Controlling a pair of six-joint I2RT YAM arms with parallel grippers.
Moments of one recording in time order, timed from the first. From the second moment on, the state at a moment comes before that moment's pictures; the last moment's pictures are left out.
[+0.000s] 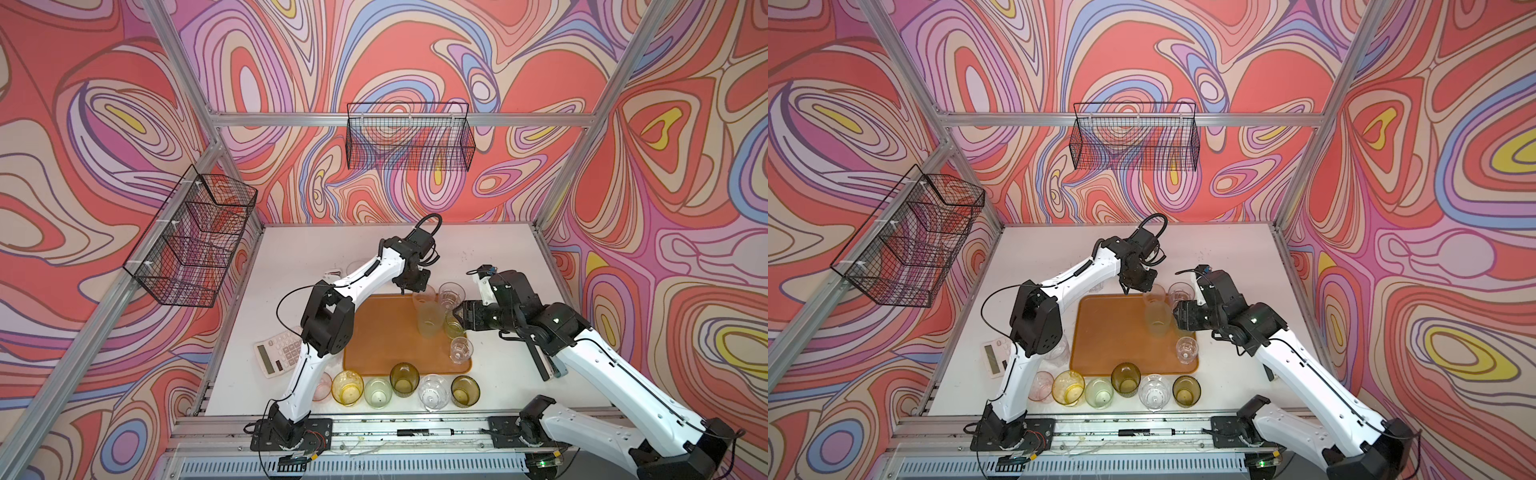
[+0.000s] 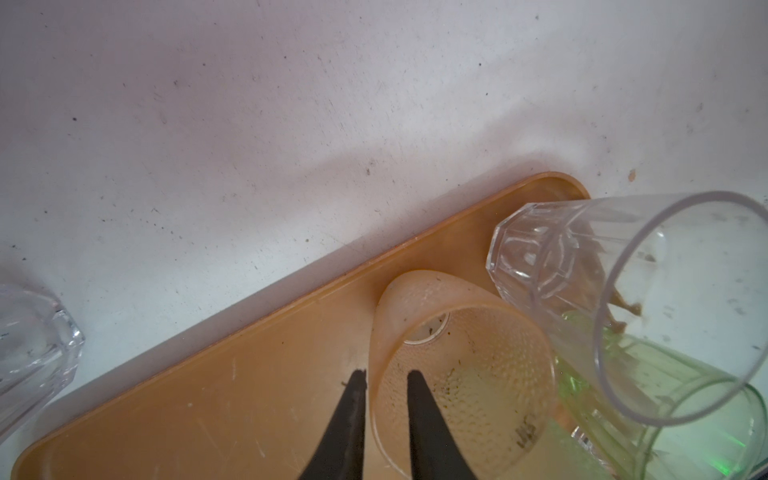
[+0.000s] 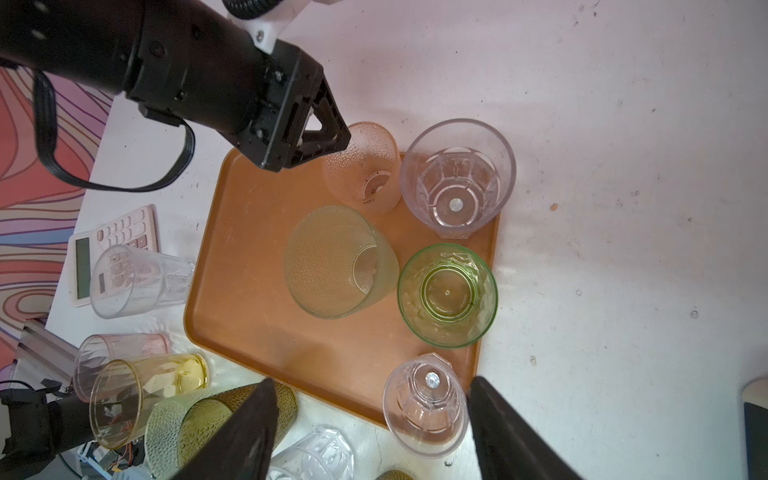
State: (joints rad) left arm -0.69 2.24 2.06 -1.05 0.06 -0.33; right arm 0.56 1.02 1.02 -0.85 -0.04 0.46
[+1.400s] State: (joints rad) left arm -0.68 1.73 1.83 -1.04 -0.04 -0.23; right arm 0.56 0.96 1.10 -1.25 -0.05 0.57
